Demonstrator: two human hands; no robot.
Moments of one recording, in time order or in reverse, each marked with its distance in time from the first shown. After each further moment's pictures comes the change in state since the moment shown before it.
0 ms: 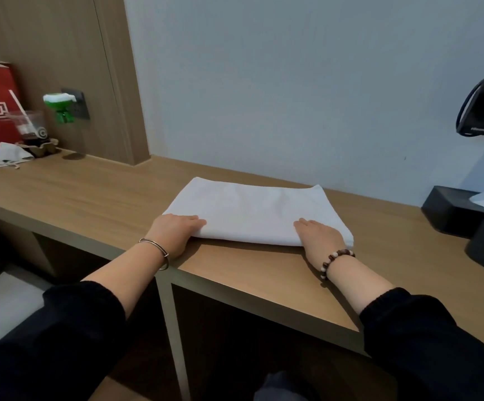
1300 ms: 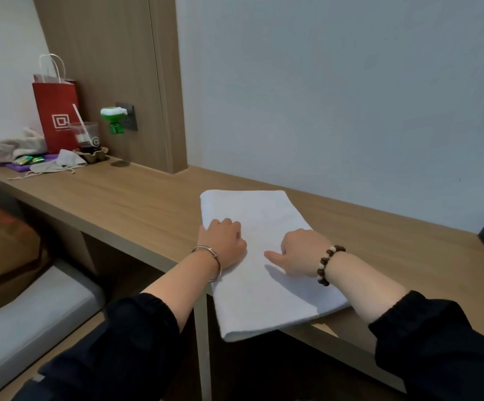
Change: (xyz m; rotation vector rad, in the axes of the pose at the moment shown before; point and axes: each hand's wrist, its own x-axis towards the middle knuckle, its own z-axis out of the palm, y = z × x) left_hand 0.013 0.021 0.002 -0.304 0.053 -0.293; right_hand 0.022 -0.088 -0.053 0.162 -0.239 -0.202
